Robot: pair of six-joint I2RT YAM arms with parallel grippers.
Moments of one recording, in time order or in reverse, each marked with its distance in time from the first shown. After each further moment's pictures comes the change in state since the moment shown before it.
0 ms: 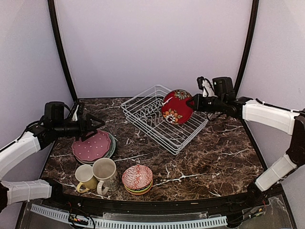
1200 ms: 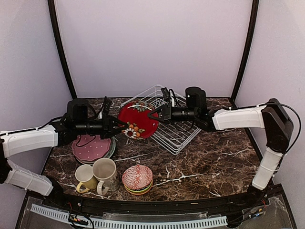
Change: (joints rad) left arm -0.316 0.293 0.055 0.412 0.012 -0.206; right arm 0.233 0.285 0.029 0.547 -0.483 0.420
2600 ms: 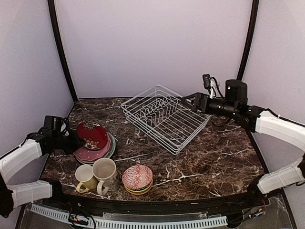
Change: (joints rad) left arm 0.492 -0.320 -0.209 -0.541 -0.298 0.131; right arm -0.175 -0.504 -0.201 -0.358 0.303 -0.298
